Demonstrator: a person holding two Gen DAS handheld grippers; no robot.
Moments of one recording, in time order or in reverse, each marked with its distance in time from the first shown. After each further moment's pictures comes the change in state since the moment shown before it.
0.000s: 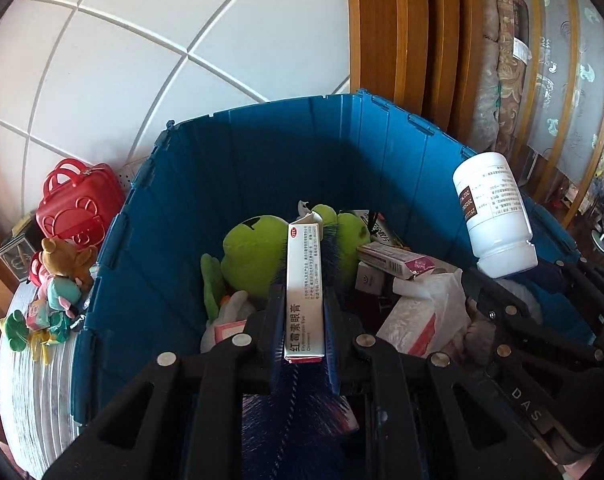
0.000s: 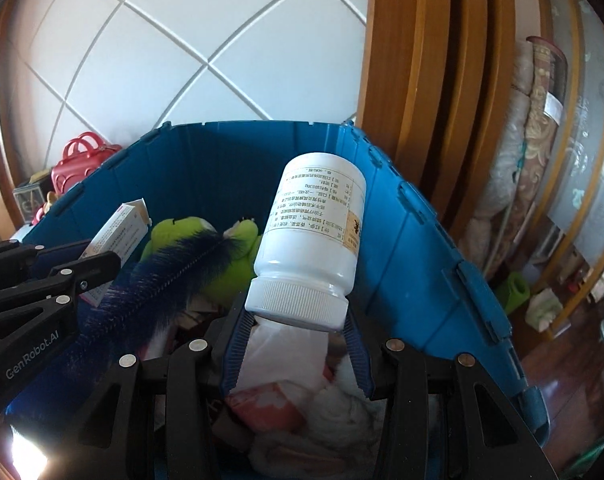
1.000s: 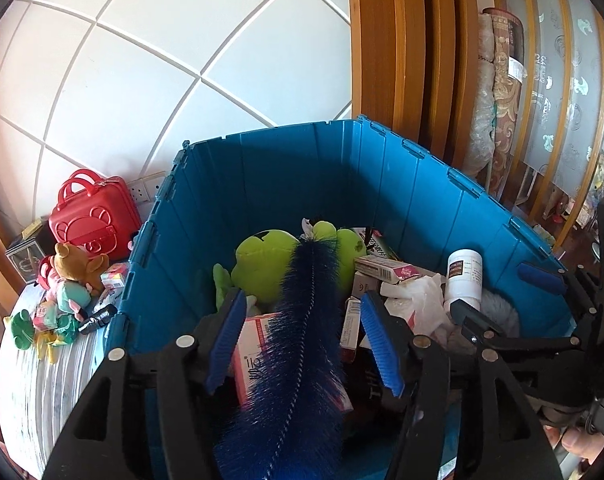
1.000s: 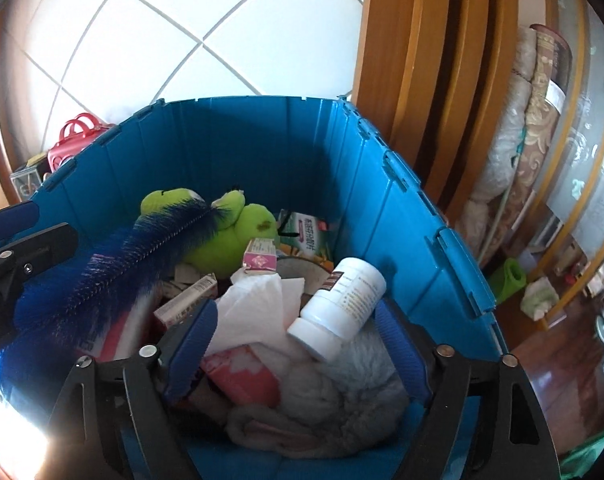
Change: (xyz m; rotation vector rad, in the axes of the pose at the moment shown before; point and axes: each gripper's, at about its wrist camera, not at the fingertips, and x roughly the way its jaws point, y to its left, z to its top) left arm -0.044 0.008 -0.009 -0.026 -0.103 0.012; right arm -0.008 -0.015 -0.011 -0.002 0.051 -0.031
